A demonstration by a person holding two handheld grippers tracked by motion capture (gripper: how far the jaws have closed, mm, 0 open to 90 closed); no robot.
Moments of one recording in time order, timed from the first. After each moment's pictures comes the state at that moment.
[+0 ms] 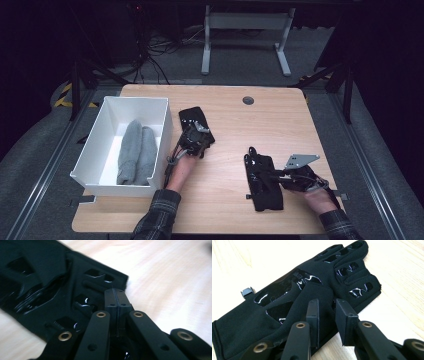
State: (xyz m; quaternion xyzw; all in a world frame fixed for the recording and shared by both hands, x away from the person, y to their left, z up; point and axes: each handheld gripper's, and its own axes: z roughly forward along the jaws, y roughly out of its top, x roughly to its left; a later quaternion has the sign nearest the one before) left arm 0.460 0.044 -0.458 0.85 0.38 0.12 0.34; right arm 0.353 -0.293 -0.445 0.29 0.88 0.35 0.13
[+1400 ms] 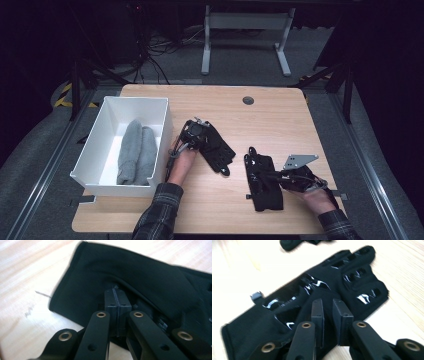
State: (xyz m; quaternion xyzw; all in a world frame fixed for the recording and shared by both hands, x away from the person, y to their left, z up) left arm 0.478 0.049 -0.451 0.85 0.41 0.15 0.28; right arm 0.351 -0.285 -0.442 0.28 0.88 0.36 0.12
